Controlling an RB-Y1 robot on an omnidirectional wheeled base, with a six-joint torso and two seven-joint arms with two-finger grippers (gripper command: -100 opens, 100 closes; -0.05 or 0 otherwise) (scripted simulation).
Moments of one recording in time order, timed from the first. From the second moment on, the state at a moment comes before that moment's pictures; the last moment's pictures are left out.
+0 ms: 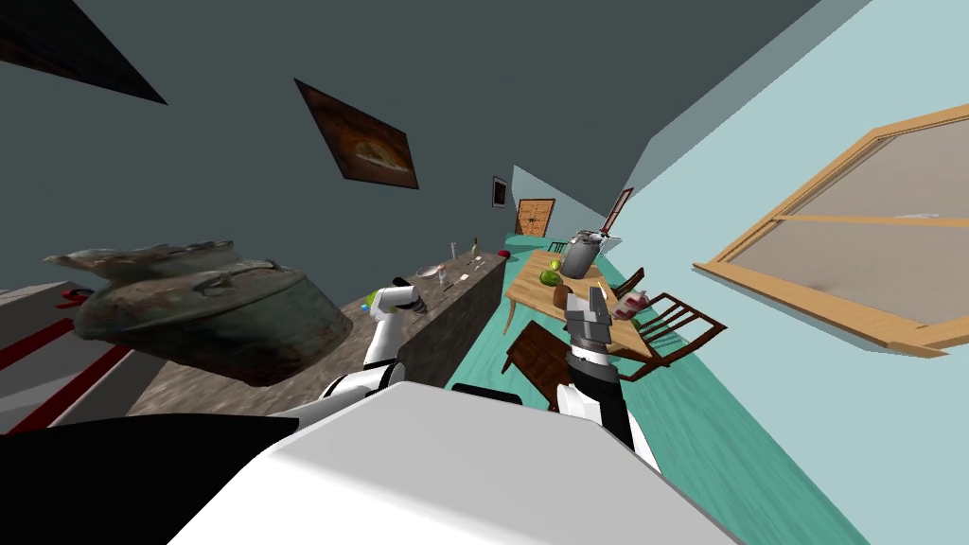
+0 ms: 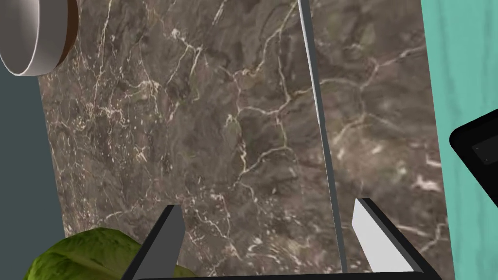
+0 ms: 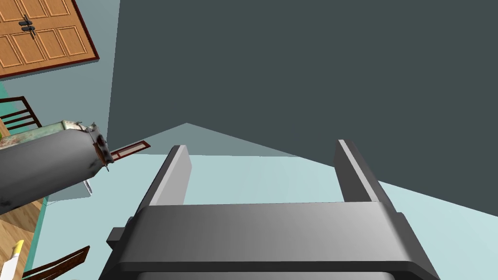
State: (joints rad) left arm -0.34 0.24 0.45 -1.61 0.03 1.41 0.57; right arm 0.53 0.03 0.07 -2.26 0.11 -0.49 -0.05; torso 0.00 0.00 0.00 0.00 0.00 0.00
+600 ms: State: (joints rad) left arm -0.39 0.23 0.50 -1.55 0.04 1.57 0.60; right arm 0.53 0.03 0.07 -2.26 0.11 -0.49 -0.05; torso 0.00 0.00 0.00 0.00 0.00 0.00
